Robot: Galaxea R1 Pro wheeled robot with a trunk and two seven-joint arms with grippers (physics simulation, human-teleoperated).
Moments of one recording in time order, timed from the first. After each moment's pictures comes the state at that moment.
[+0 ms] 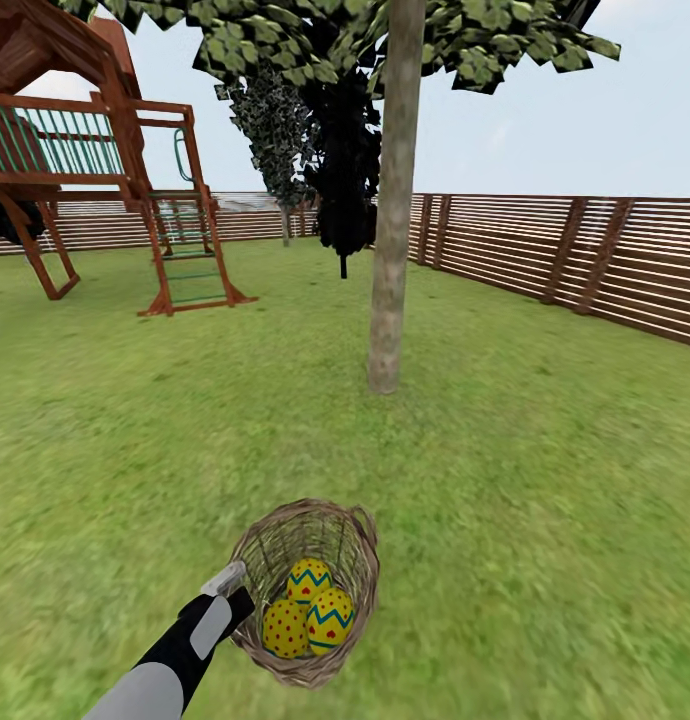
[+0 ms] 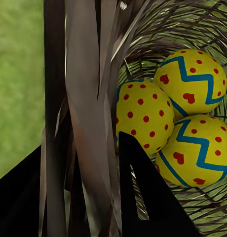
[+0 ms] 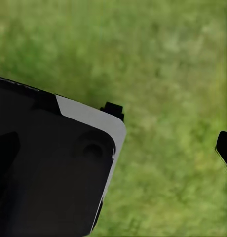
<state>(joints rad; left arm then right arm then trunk) -0.60 -0.09 0.27 -0.40 0.41 0.26 0.29 -0.37 -0.10 -0.32 0.05 0.61 -0.05 0.19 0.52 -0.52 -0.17</state>
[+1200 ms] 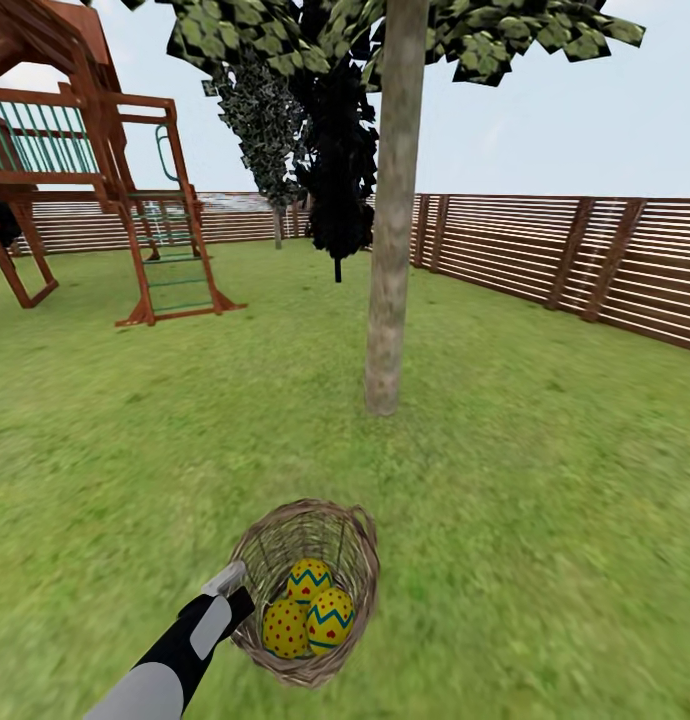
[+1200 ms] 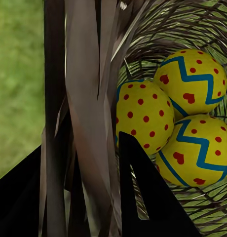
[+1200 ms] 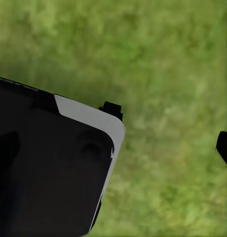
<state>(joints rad) -0.60 -0.09 0.27 -0.40 0.41 0.26 0.29 -0.37 -0.11 -0.32 0.05 0.61 -0.05 0.19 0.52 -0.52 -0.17</state>
